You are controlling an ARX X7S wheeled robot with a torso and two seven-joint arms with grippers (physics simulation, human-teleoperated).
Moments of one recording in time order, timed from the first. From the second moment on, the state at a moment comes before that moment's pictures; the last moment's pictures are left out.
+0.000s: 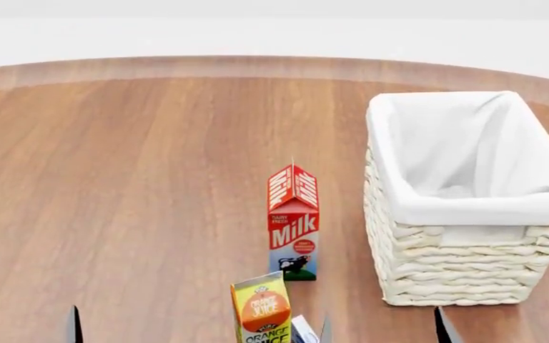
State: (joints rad) left arm 0.21 -0.17 0.17 0.56 -0.02 -0.07 -0.24; right arm -0.25 0.22 -0.10 -0.70 0.18 0.13 0.13
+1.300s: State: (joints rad) left arm 0.19 -0.21 0.22 0.53 -0.02 -0.07 -0.29; right arm -0.63 0.34 -0.06 -0.44 0.17 0.04 0.02
